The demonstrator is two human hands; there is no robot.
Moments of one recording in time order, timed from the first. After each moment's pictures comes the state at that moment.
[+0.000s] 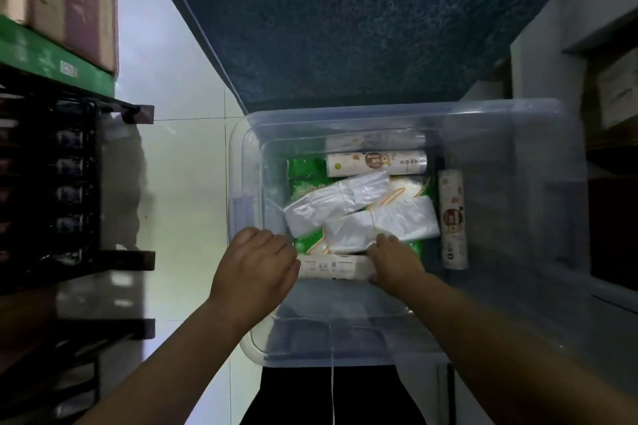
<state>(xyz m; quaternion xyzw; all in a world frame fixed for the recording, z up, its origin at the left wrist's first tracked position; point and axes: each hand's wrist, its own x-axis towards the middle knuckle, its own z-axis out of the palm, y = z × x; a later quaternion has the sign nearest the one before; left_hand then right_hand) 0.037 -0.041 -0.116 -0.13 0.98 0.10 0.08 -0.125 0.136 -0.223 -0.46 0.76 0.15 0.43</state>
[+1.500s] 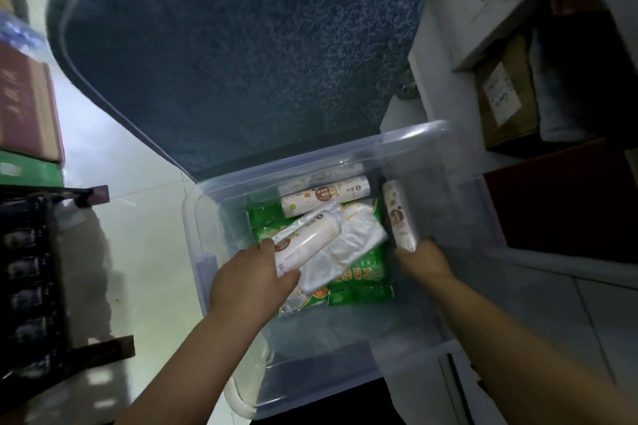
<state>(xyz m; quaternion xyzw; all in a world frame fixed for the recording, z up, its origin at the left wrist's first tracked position) -0.036 -0.042 -0.099 -0.29 0.91 0.20 0.21 -0.193 0.189 -0.172 0.14 0.89 -0.17 0.39</state>
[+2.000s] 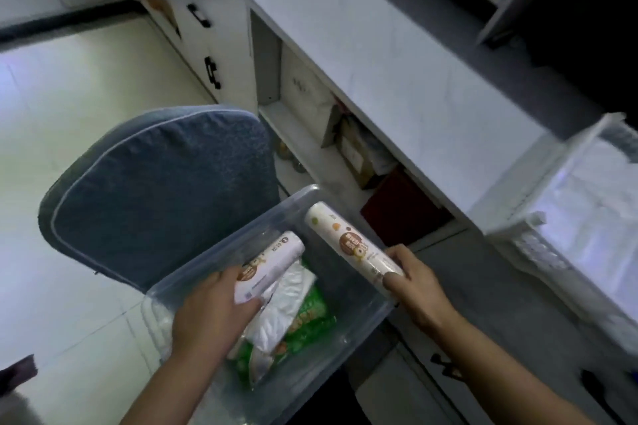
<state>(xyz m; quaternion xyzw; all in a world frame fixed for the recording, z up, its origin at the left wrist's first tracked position) -0.068 -0.029 0.047 -0.16 0.95 0.24 0.11 -0.130 0.251 0.102 0.06 0.89 -0.40 0.23</state>
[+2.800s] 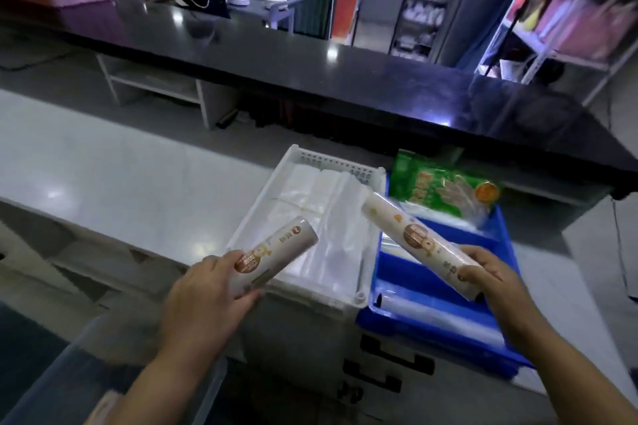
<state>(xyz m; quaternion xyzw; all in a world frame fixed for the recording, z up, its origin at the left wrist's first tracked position) -0.119 0.312 0.215 0.21 0.94 0.26 -0.08 0.038 0.643 0.253 0.26 0.80 -0.53 -0.11</state>
